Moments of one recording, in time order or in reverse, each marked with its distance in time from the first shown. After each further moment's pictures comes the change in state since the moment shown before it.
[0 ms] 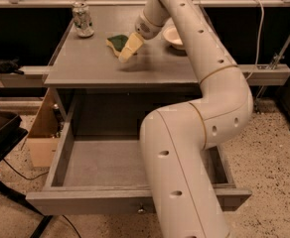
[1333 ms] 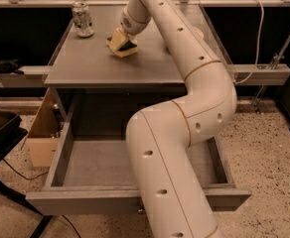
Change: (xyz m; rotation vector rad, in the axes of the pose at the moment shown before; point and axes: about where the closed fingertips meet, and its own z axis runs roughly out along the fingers) arm -0.044 -0.012 0.022 0.118 -0.018 0.174
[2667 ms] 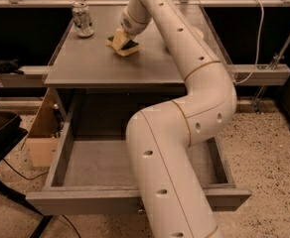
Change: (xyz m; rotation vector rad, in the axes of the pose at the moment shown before) arm 0.000 0.000 0.001 -0.001 0.000 -0.003
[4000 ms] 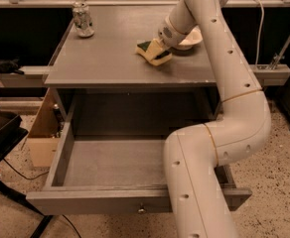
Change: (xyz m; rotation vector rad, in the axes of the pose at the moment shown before) arm 0.116 -0.018 -0.061 -0.113 0.030 0.102
